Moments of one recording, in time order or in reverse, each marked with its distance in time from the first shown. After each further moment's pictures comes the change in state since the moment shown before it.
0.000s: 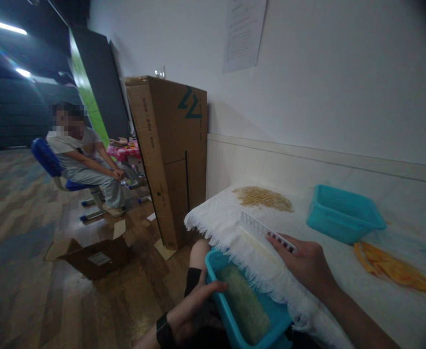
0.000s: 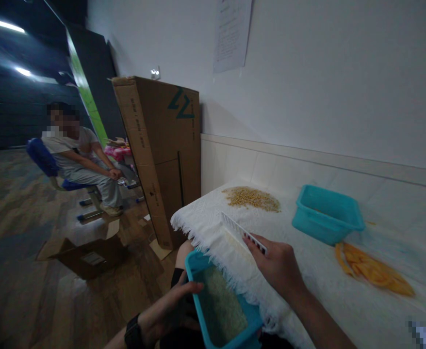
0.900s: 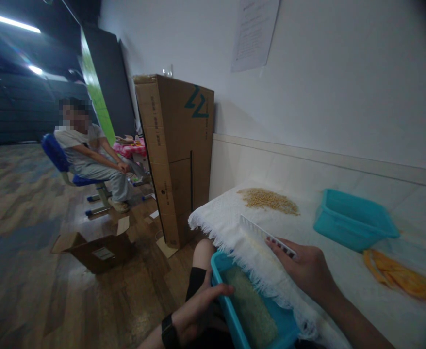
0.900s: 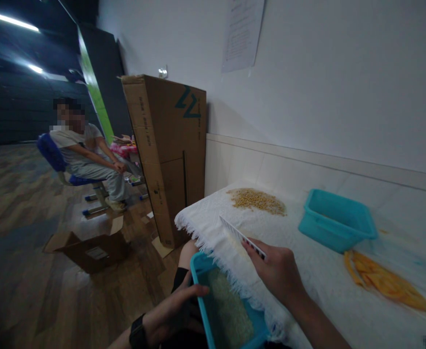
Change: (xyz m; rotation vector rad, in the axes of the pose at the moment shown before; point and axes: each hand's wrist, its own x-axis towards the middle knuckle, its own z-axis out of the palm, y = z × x) left_hand -0.001 -0.003 0.003 0.037 -0.034 0.044; right_hand 0.000 -0.007 0.008 0.021 -0.051 -0.030
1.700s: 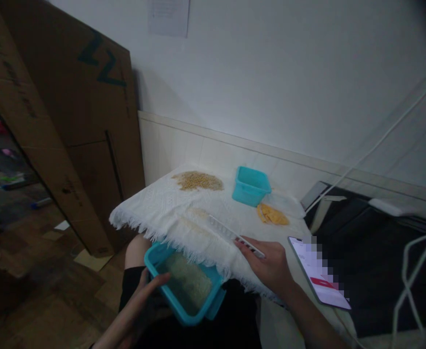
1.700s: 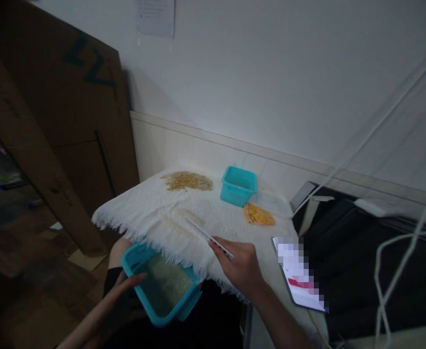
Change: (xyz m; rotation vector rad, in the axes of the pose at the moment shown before) left_hand 0.052 0.029 0.024 0.065 0.349 -0.156; right_hand -0.068 -0.015 -0.082 -0.153 0.190 -0.081
